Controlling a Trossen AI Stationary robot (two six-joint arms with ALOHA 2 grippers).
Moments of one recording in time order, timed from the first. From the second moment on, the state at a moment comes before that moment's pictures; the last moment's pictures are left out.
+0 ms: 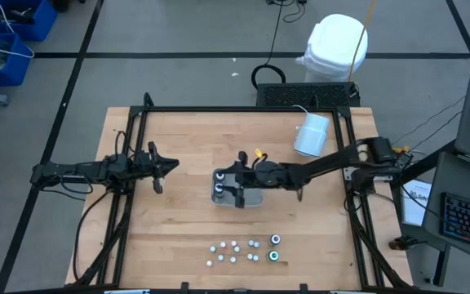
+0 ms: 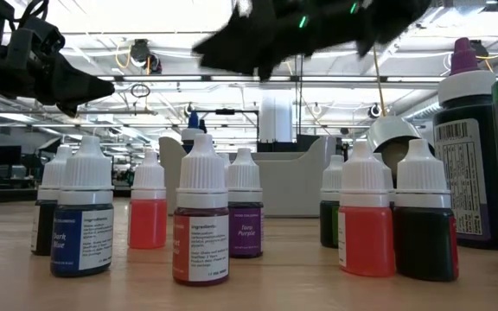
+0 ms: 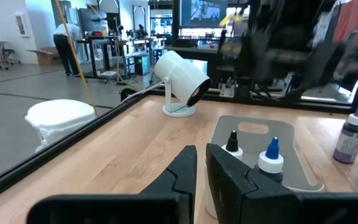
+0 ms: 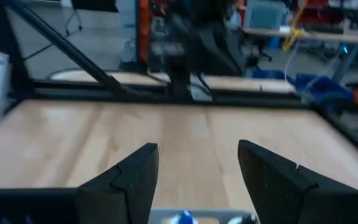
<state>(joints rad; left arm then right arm) -0.01 0.10 0.01 0.08 -0.24 -0.03 0.11 1.76 1.00 0.58 0.15 -0.04</state>
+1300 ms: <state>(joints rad) -0.01 0.10 0.01 0.08 -0.24 -0.03 0.62 1.11 0.21 0.77 0.29 0.07</state>
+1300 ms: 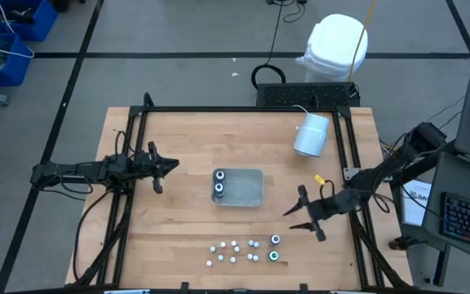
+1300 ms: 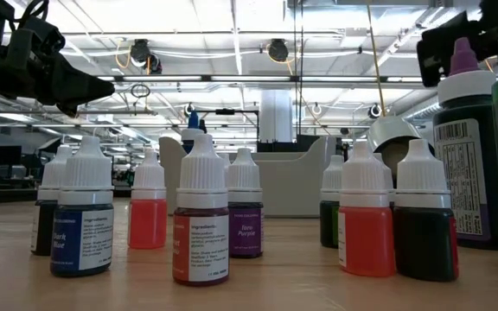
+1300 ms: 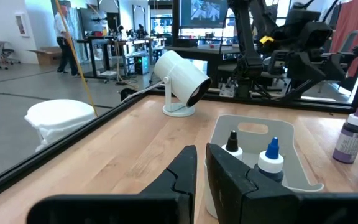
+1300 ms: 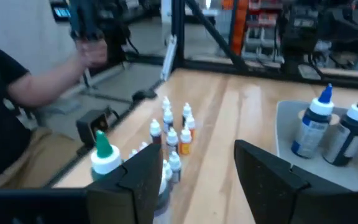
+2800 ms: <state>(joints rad) -0.01 0.10 0.01 0.08 -0.24 -0.04 0.61 1.57 0.36 0.93 0.34 0.11</state>
